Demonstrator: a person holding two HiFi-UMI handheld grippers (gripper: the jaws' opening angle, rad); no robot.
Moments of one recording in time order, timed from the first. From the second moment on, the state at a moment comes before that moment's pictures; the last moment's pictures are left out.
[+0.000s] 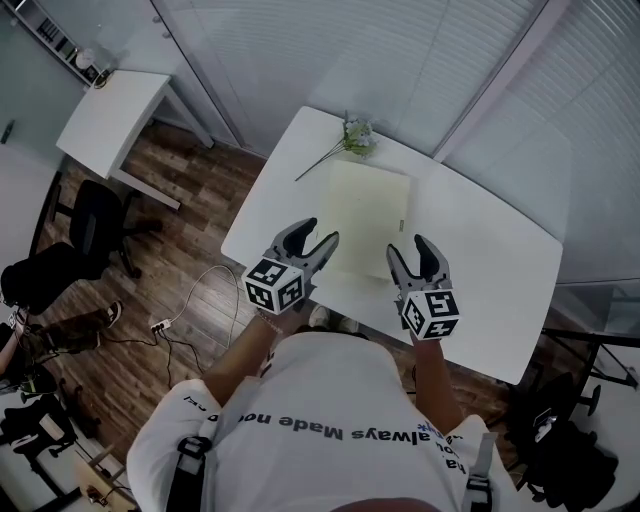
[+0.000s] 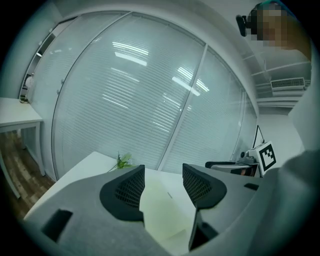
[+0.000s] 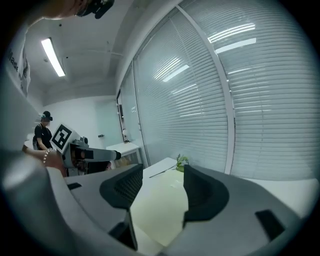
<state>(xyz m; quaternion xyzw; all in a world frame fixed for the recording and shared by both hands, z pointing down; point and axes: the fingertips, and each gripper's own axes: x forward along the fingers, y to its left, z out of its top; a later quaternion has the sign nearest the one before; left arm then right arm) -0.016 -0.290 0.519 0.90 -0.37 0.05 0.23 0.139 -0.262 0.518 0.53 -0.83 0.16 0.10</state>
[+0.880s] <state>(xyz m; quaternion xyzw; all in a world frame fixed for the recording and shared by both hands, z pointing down) -0.027 -0.312 0.680 0.85 -0.38 0.15 0.34 0.161 -0.281 0.672 0.52 -0.79 0.27 0.18</state>
